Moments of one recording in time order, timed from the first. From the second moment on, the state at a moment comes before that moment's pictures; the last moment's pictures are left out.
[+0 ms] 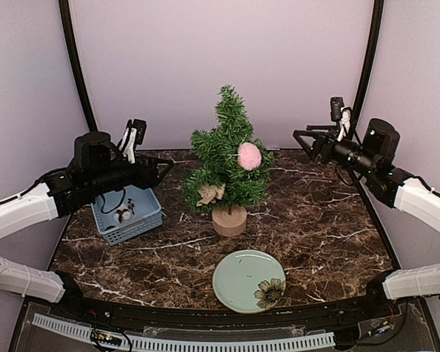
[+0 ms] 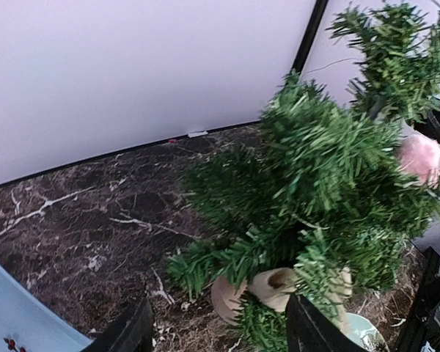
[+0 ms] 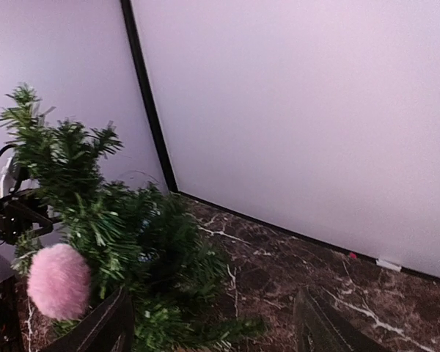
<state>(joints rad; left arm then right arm) -0.66 1.12 0.92 -0.07 0.07 -0.24 0.41 1.10 0.86 0.27 -0.45 0.17</state>
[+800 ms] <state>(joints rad) -0.79 1.46 0.58 0.48 -0.06 -0.66 0.32 1.50 0.68 0.43 -0.47 0.48</state>
